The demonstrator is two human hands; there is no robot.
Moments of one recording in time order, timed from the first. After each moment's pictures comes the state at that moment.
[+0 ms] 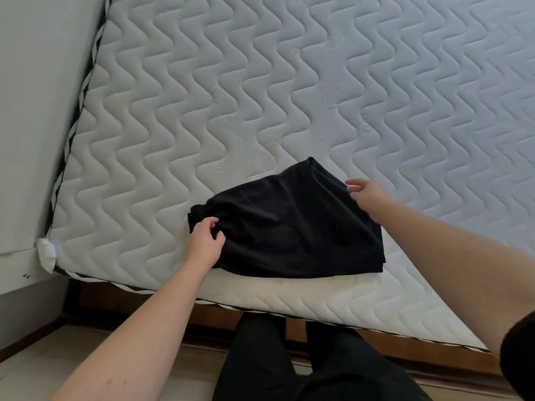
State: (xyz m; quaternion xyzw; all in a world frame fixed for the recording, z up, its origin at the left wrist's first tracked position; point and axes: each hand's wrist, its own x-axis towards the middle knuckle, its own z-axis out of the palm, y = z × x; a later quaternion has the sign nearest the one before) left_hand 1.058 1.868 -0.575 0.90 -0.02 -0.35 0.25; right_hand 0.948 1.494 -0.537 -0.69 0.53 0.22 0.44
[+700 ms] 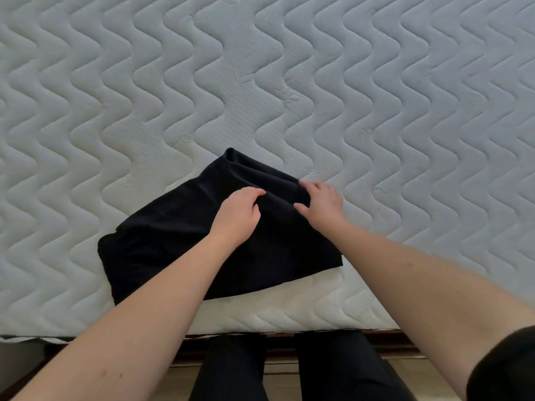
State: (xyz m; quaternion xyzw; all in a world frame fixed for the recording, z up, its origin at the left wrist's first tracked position) left_hand 0.993 1.618 -0.598 0.84 -0.38 -0.34 0.19; right_hand 0.856 1.452 -0.626 -0.85 0.40 0.23 0.27
